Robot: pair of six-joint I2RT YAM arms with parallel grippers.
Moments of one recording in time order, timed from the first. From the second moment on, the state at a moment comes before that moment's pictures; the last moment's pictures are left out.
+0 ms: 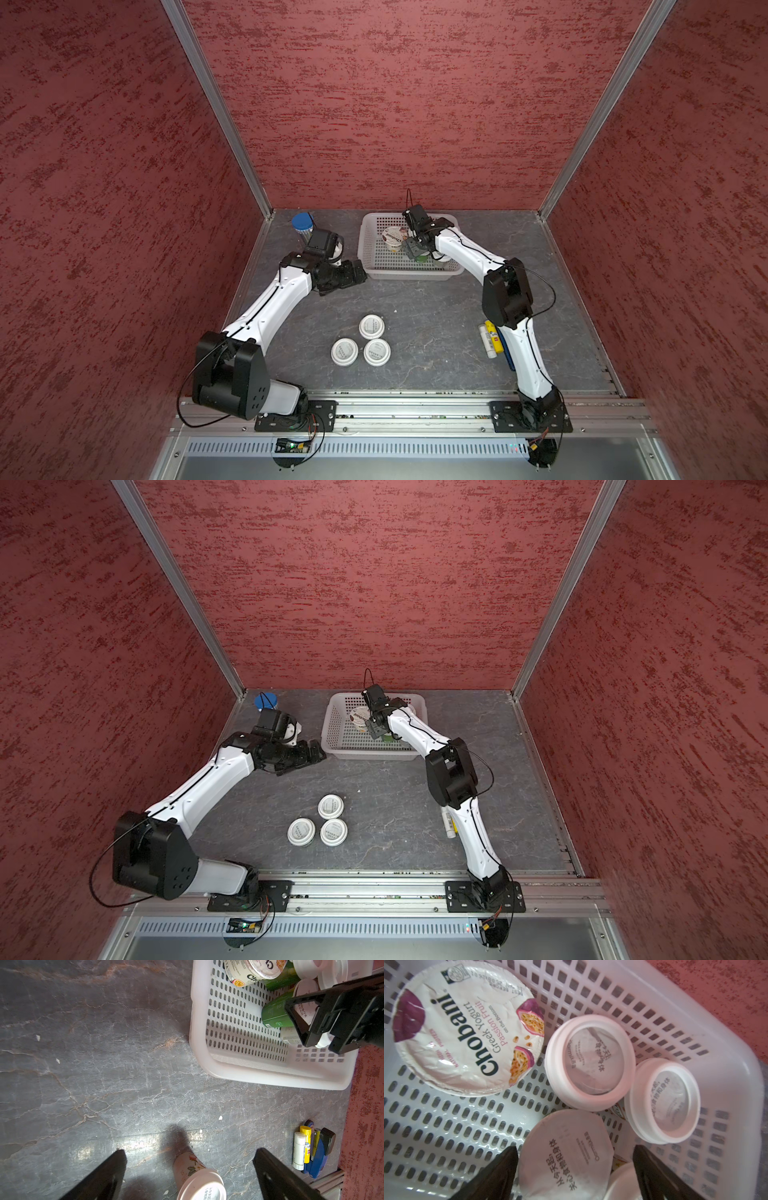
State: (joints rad) left arm -0.23 1.40 1.13 -0.79 0.25 -0.49; right arm 0.55 2.30 2.09 -0.81 0.30 0.04
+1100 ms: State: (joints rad) left arm -0.12 1.26 1.02 -0.82 0.25 -0.53; right arm 1.13 1.94 1.62 -0.73 0.02 0.19
